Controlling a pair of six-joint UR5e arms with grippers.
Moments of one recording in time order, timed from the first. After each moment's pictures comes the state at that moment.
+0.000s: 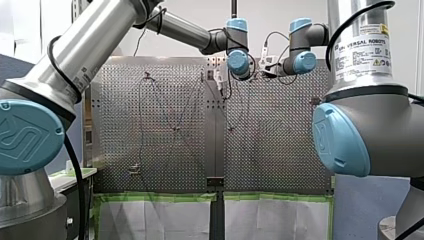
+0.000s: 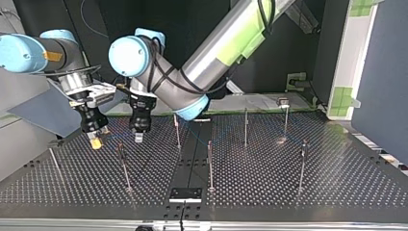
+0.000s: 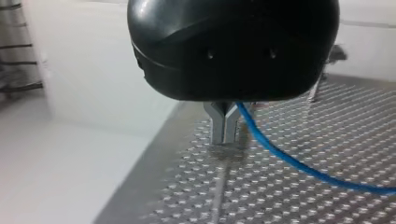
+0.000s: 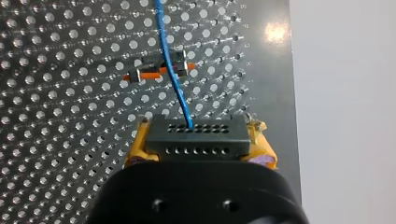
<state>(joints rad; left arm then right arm) -0.76 -2.13 -1.06 -3.01 -2.10 -1.77 1.83 -1.39 1.61 -0.32 1.18 1.76</state>
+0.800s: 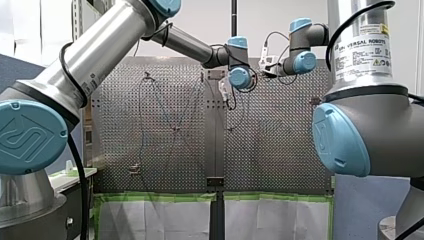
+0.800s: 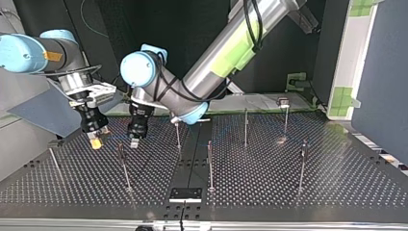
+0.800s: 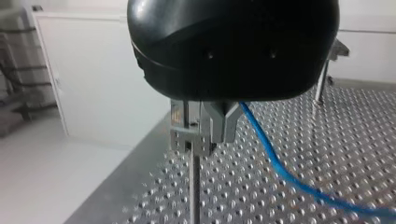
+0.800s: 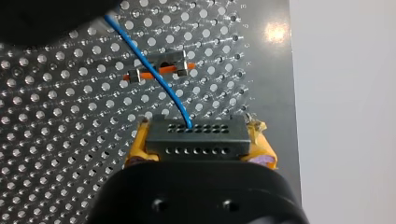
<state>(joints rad) -0.73 -2.22 -1.04 -2.86 -1.98 -1.78 1.83 -1.39 1.61 -0.32 1.18 1.76</state>
